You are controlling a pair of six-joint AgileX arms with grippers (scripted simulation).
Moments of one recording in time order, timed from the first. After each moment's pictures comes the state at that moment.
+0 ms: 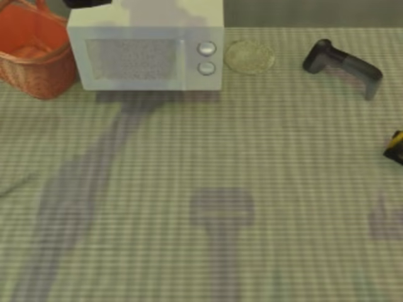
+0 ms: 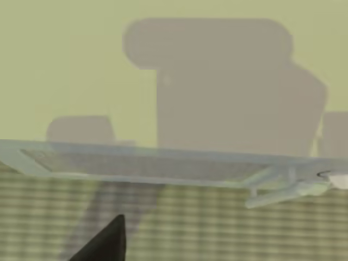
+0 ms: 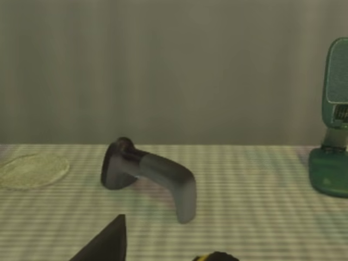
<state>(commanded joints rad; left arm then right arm) -0.51 1.98 2.07 -1.04 -0.25 -0.47 0.00 0.00 0.00 0.00 0.00 0.00</state>
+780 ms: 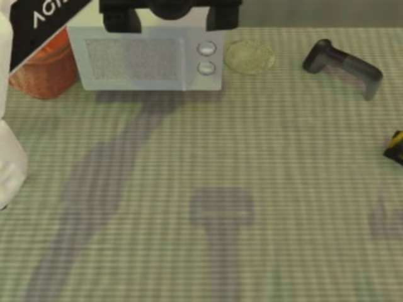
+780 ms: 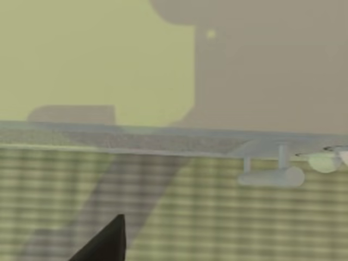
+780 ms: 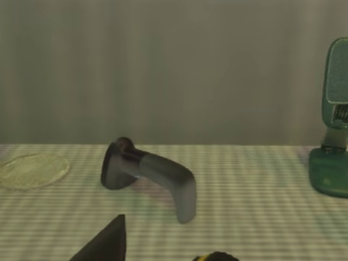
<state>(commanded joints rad) -0.56 2.21 2.26 -1.16 -0.28 -0.51 0.00 0.00 0.00 0.00 0.00 0.00</state>
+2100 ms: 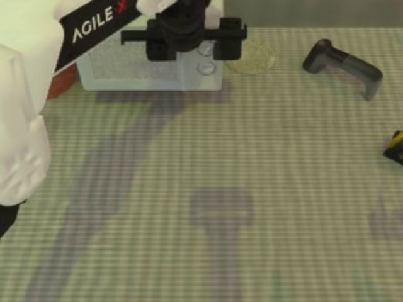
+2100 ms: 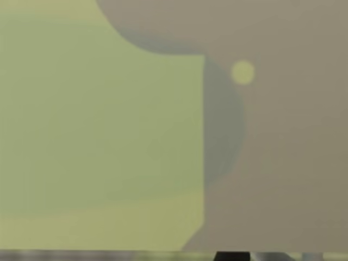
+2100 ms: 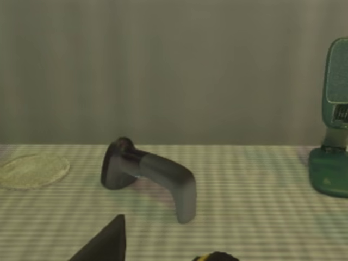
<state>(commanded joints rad) -0.53 2.31 2.18 -0.97 -0.26 -0.47 0.00 0.00 0.00 0.00 0.00 0.00</state>
